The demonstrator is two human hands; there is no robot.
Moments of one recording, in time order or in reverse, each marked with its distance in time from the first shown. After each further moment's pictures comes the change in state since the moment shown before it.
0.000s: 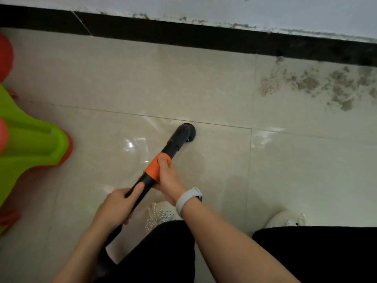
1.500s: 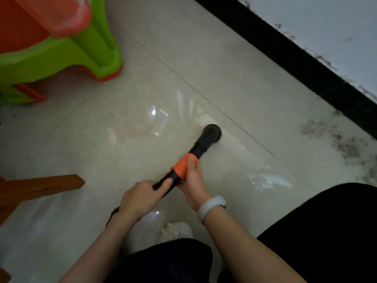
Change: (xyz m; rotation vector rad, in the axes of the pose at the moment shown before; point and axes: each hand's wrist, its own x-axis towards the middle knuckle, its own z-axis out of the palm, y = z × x) left_hand -0.081 0.019 0.136 -0.163 0.211 -0.198; right_hand -0.038 0.032 -0.085 -0.347 -0.004 0.039
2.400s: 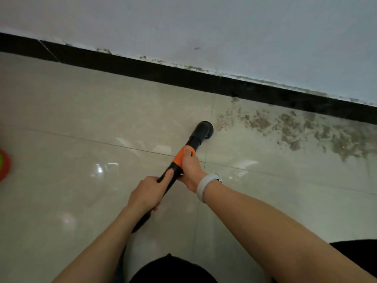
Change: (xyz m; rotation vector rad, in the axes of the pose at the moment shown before) left_hand 0.095 0.203 0.049 0.164 -0.191 0.314; right_hand 0.036 -0.150 -0.140 0.278 0.217 -0.051
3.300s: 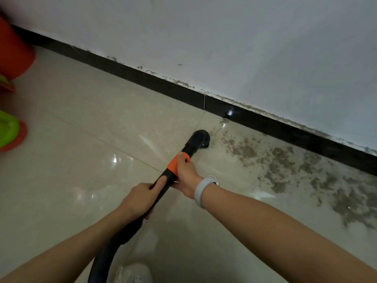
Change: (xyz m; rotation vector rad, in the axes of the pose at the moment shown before) left_hand -0.021 0.123 0.085 -0.171 0.117 -0.168; right_hand 0.020 -0.074 -0.124 -0.211 -0.299 0.114
